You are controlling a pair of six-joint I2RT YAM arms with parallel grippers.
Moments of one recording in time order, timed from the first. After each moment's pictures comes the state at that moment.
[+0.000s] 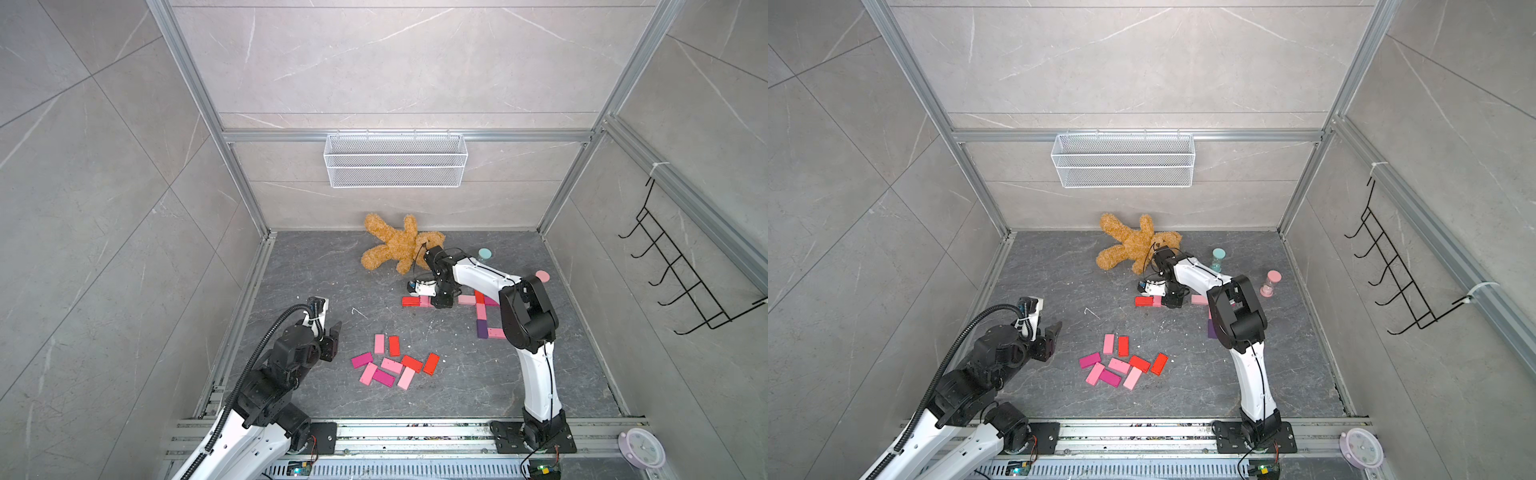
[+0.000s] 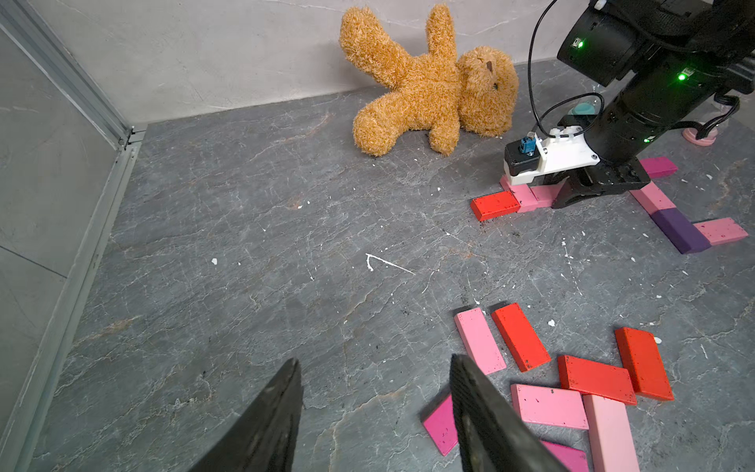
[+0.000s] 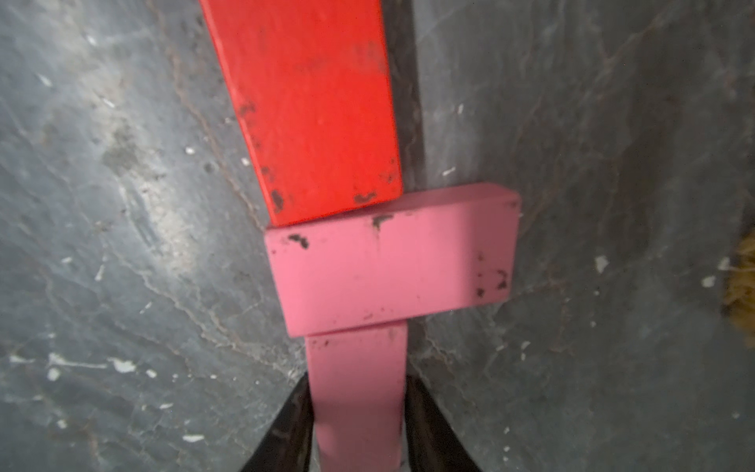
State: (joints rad) left arm -0.61 0.51 0.64 -0.64 -0.27 -0.14; right arm 0.48 2.18 1.66 -0.89 0.04 -0.94
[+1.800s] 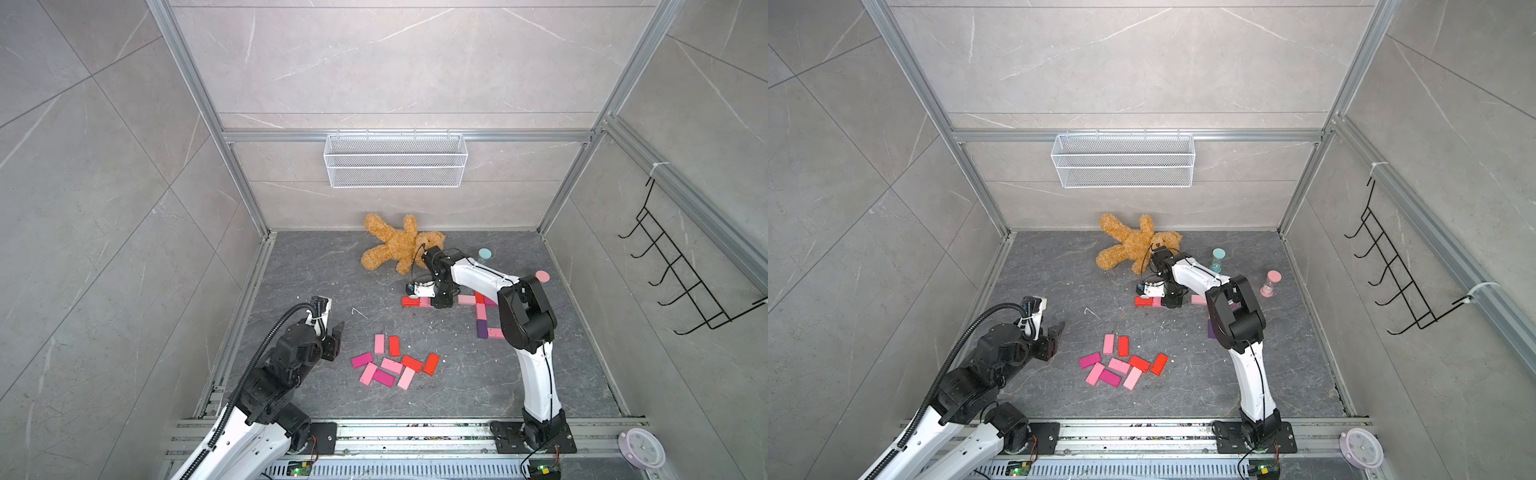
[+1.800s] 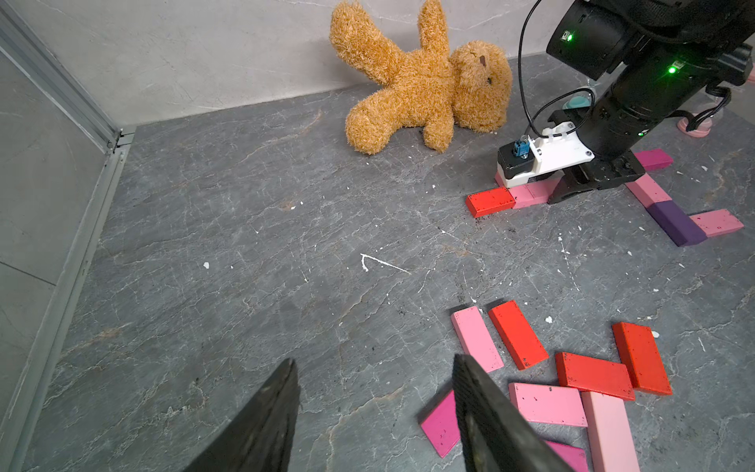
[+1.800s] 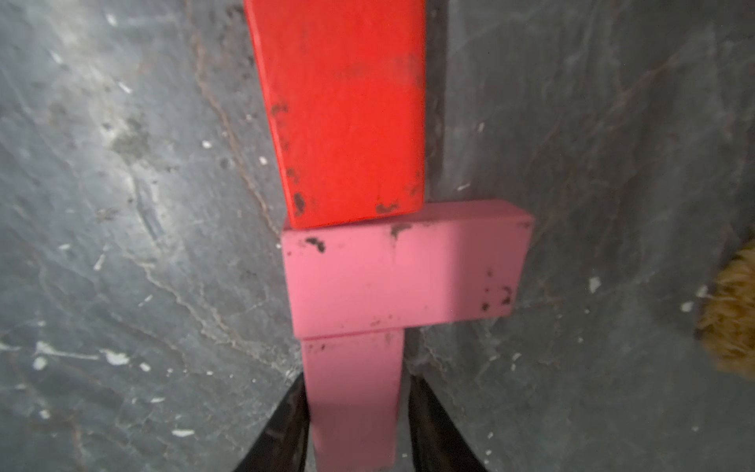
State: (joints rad) left arm -0.61 0.53 0.64 -0.62 -0.26 -0.12; right arm 0.49 2.19 1.68 -0.90 0.06 -1.01
